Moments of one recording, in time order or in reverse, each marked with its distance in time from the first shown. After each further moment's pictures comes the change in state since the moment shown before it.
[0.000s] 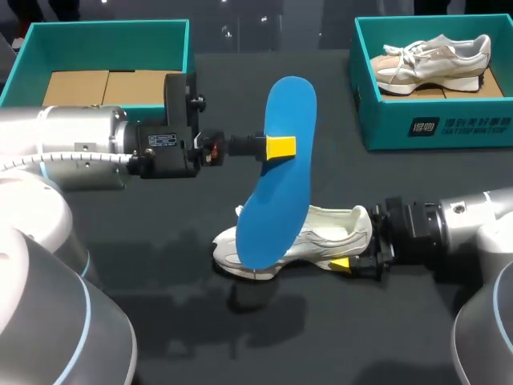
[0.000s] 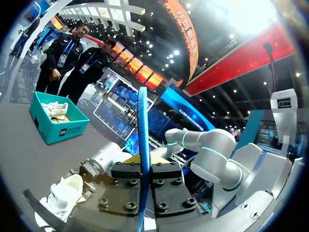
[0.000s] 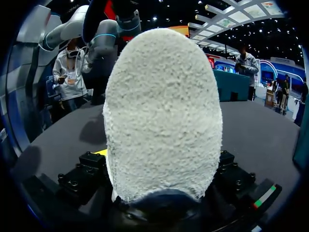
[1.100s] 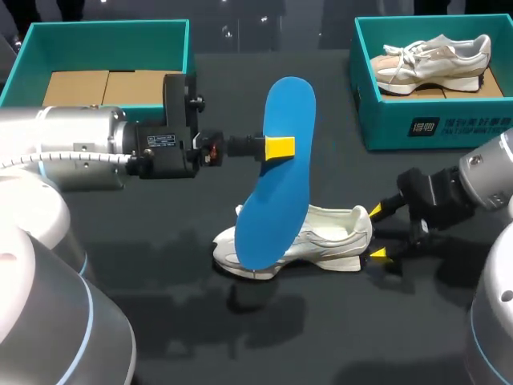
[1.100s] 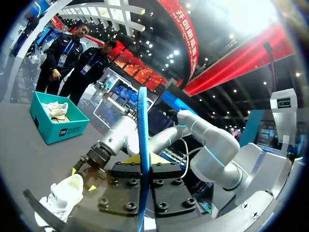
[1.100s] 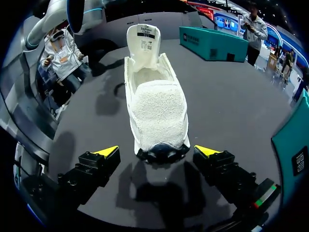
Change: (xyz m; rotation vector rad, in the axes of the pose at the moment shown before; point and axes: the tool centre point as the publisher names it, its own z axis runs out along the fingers) left arm 0.001 0.000 -0.001 0.000 0.000 0.001; right arm 0.004 0.008 -0.085 0.502 0.014 0.111
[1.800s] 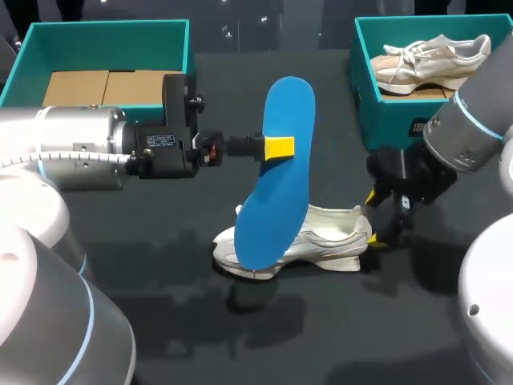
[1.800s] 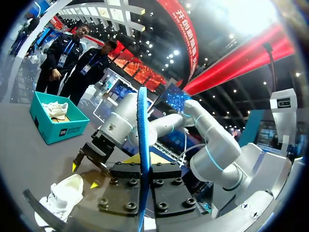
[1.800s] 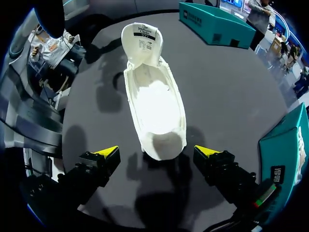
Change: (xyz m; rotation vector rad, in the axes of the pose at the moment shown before) left arm 0.000 0.000 -0.001 0.000 0.000 0.000; right arm 0.008 0.038 -0.027 0.311 -0.018 0.023
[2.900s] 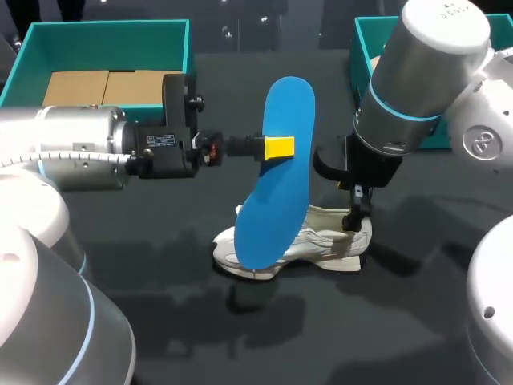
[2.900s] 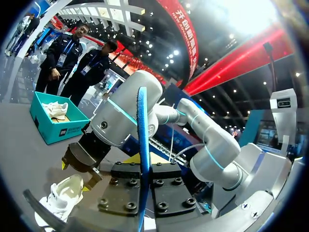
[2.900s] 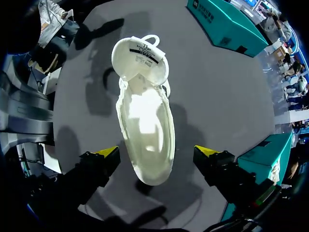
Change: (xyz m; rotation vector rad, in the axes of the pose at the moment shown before) left arm 0.000 0.000 0.000 0.000 0.000 0.000; right arm -0.009 0.058 -0.005 0.229 -0.115 -0.106
